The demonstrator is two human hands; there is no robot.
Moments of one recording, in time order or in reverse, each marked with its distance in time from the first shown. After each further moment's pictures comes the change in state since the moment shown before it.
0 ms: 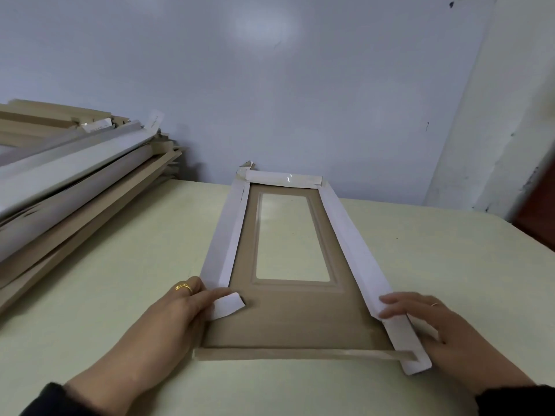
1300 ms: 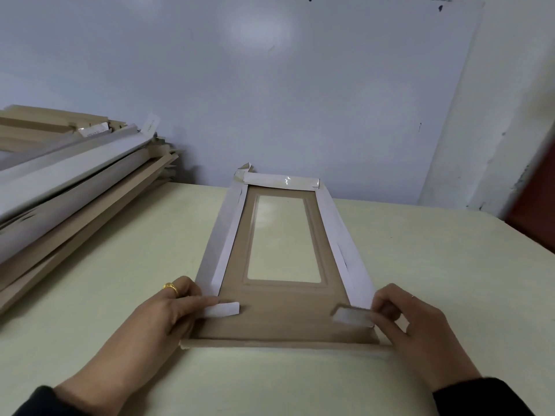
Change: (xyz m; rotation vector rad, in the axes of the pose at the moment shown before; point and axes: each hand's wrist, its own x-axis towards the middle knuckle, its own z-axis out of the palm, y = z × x) left_hand -0.007 0.000 -0.009 -0.070 0.043 0.029; right_hand 0.002 -0.019 0.028 -0.100 0.302 -0.112
